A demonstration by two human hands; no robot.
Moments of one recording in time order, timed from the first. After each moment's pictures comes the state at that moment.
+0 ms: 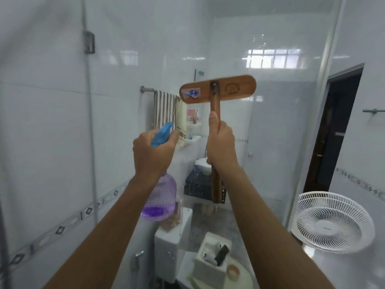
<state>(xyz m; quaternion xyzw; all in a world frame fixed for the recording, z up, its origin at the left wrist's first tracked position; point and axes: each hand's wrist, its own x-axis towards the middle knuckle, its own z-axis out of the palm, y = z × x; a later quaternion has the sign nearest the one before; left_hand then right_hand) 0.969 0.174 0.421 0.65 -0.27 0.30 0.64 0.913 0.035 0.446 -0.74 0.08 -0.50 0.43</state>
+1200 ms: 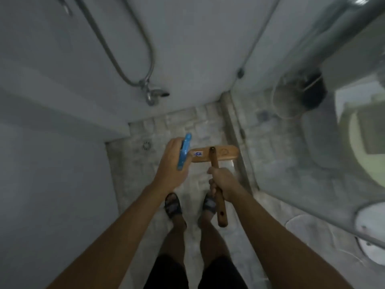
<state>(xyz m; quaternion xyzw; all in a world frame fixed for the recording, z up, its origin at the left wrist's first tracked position) 0.755 0.322 -0.272 0.85 0.19 0.00 0.49 0.804 0.156 -0.300 -0.67 0.28 0.49 0.48</state>
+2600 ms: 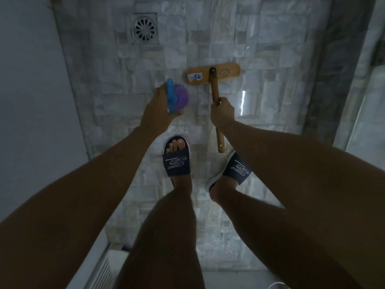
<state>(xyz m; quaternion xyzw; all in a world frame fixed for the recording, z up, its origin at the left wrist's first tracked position) 0.584 0.420 -0.831 0.79 0.35 -0.14 0.48 0.718 0.265 -0.848 -0.85 0.07 0.47 0.22</state>
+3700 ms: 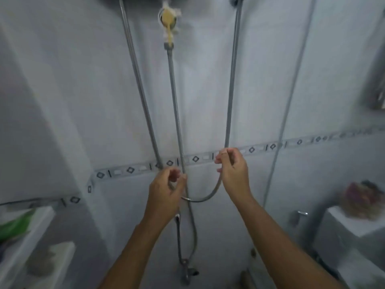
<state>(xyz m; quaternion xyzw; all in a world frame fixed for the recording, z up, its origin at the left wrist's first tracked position) 0.796 0.496 0.189 0.82 0.09 0.39 0.42 0.911 0.342 0.216 -0.66 -0.19 -0.08 0.72</state>
